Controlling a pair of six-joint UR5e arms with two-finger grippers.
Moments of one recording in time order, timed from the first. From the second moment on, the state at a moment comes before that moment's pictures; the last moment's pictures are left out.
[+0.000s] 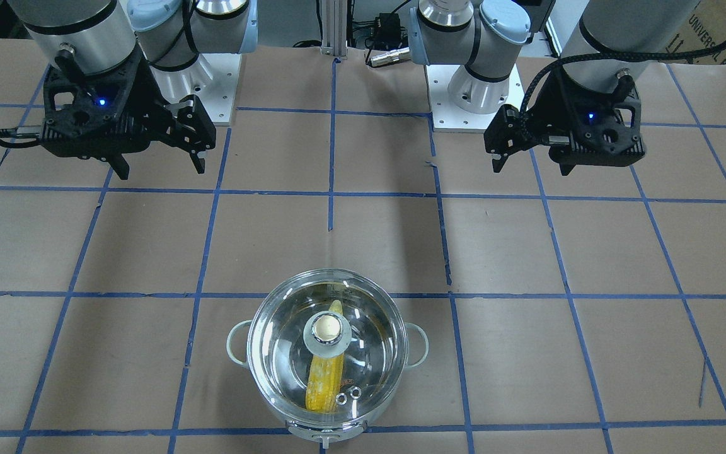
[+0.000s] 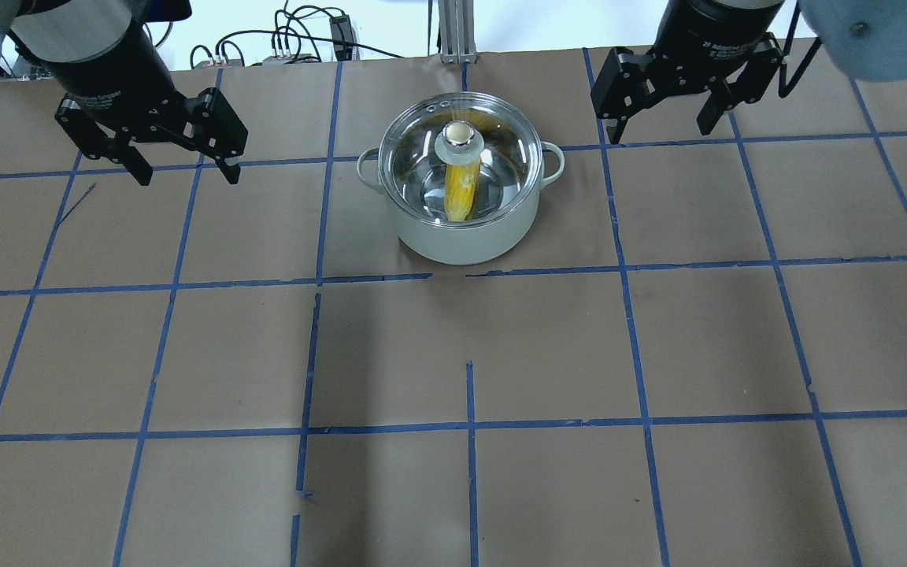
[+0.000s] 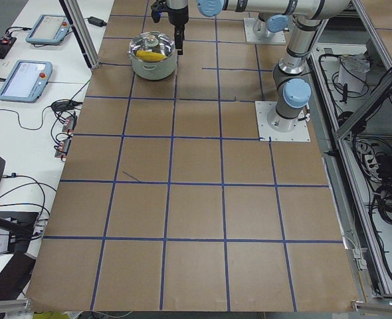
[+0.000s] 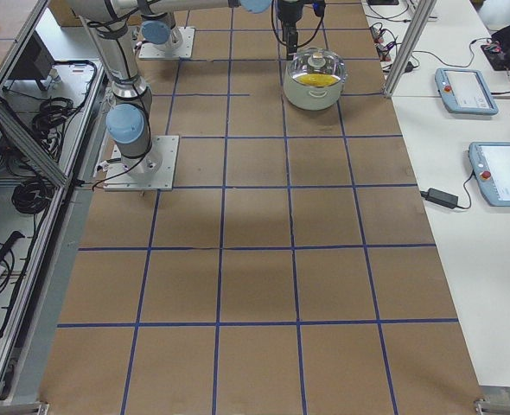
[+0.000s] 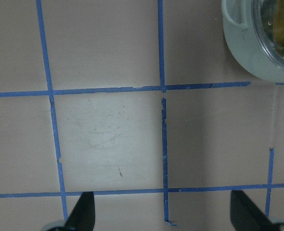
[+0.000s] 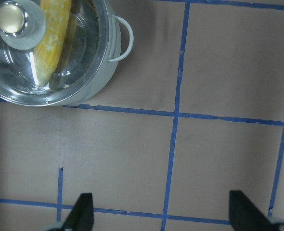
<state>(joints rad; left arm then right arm) -1.53 -1.63 -1.46 -1.67 1.58 0.08 1.63 -1.49 1.43 -1.55 -1.55 -0.04</state>
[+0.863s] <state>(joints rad) -1.53 -1.63 -1.47 -1.64 1.58 0.08 1.63 -1.48 1.45 -1.61 -1.58 -0.03</state>
